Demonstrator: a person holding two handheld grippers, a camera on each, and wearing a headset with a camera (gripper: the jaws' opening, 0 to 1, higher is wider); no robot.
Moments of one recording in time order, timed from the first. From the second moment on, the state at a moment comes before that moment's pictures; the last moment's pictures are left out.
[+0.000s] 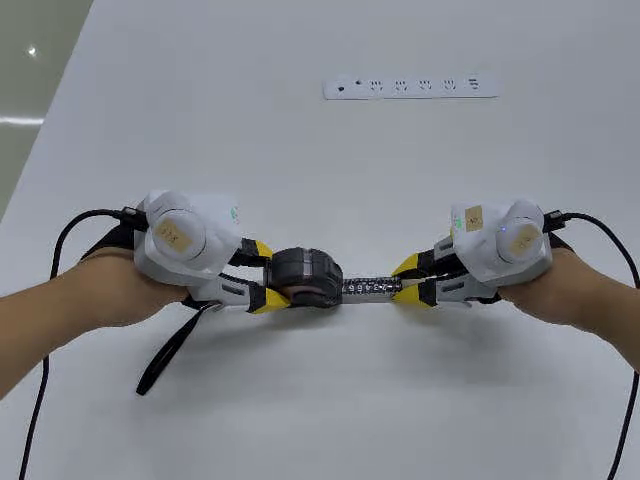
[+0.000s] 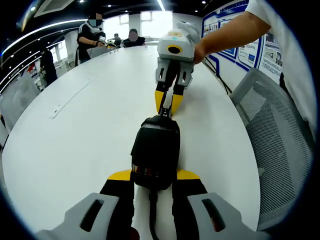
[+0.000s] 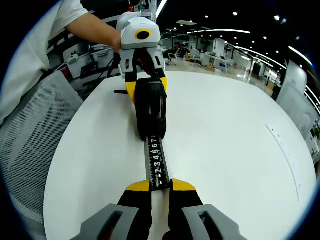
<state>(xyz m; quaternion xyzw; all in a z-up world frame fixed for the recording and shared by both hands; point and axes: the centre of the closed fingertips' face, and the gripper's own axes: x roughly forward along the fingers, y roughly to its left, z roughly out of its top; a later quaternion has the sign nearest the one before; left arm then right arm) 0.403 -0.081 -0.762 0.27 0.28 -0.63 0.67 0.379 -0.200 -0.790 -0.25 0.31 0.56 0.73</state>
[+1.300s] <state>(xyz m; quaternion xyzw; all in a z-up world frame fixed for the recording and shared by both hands) 0.400 -0.081 -0.761 0.27 0.28 -0.63 0.67 0.369 -0.268 -0.786 -0.27 0.34 0.54 0.72</state>
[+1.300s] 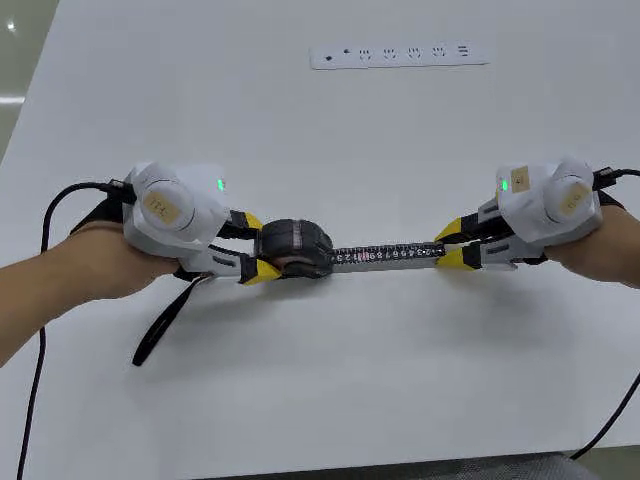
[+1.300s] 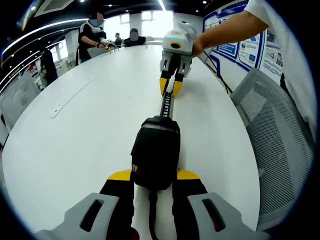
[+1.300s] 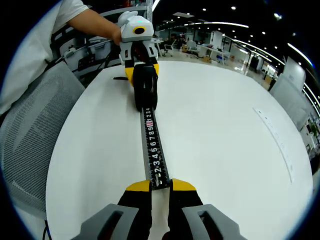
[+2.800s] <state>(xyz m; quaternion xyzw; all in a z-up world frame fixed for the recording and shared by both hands) 0.401 -0.083 -0.762 0.27 0.28 -0.63 0.67 0.364 -0.348 -0.790 -0.28 0.38 0.50 0.73</state>
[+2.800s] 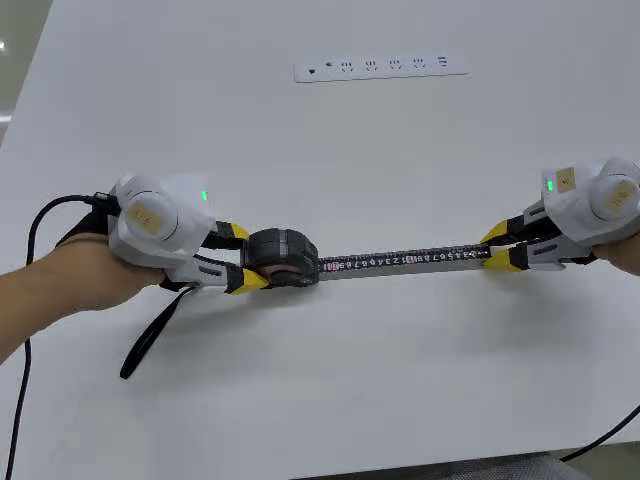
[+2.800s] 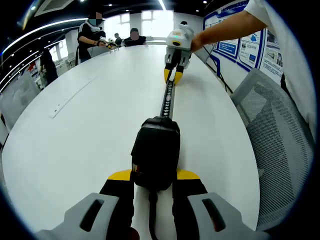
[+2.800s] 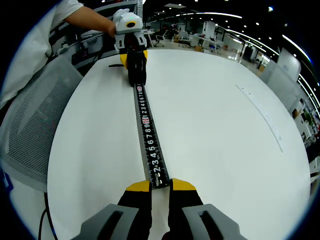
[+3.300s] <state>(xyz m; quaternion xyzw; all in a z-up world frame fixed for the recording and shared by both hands) 0.402 -0.084 -0.762 0.27 0.29 -0.63 0.67 0.360 -0.361 -0.789 -0.28 0.39 0.49 0.73</state>
